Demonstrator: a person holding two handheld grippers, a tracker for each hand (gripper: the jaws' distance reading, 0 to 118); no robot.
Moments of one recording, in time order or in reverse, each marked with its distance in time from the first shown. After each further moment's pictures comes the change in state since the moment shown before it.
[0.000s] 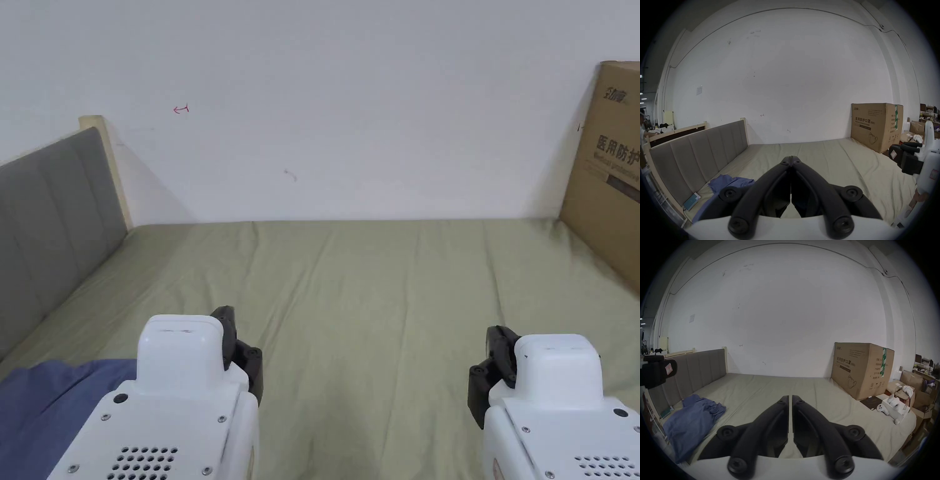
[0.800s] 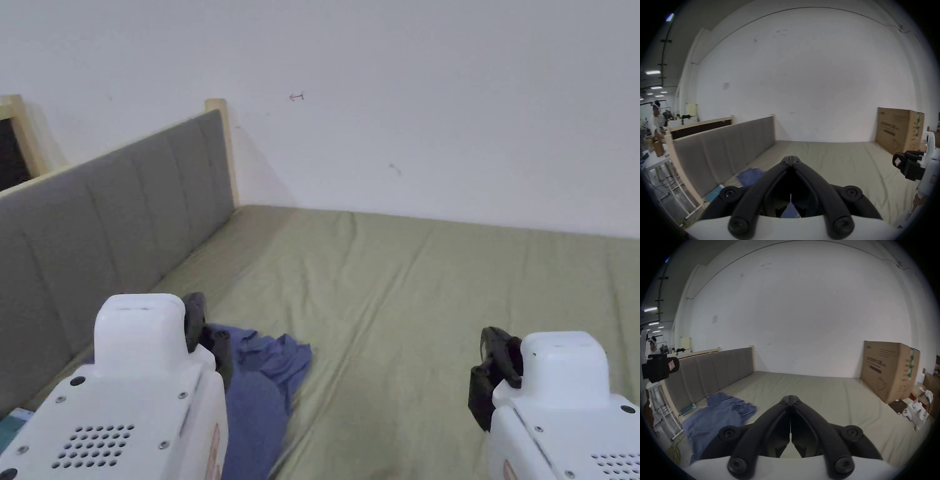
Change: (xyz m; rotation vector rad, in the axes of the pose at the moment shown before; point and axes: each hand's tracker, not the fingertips) left arm -0.096 0.006 0.042 -0.033 0.304 0.040; right arm -0.083 0.011 -0.017 -0.026 0.337 0.021
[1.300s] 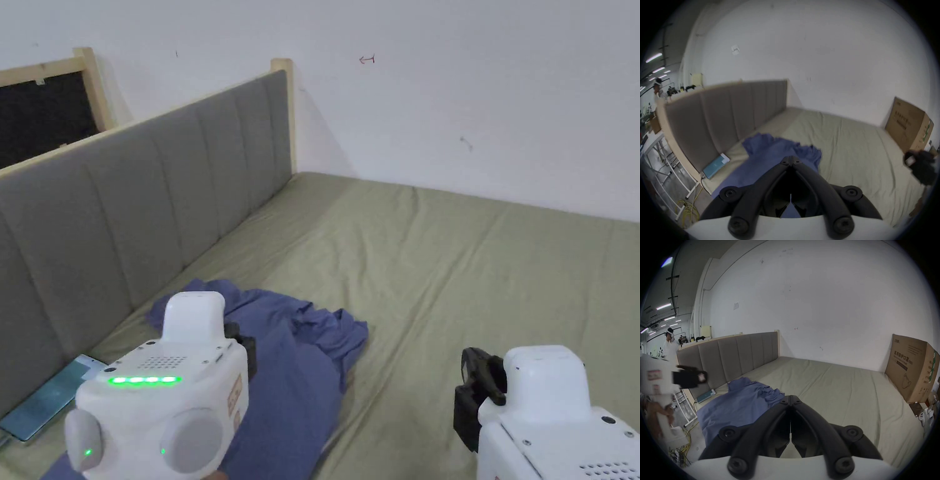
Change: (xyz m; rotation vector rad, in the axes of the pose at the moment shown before) left arm -0.055 -0.083 -0.125 -0.445 -0.008 0.053; right arm -0.053 -0.025 -0.039 -0.155 0.171 0.016
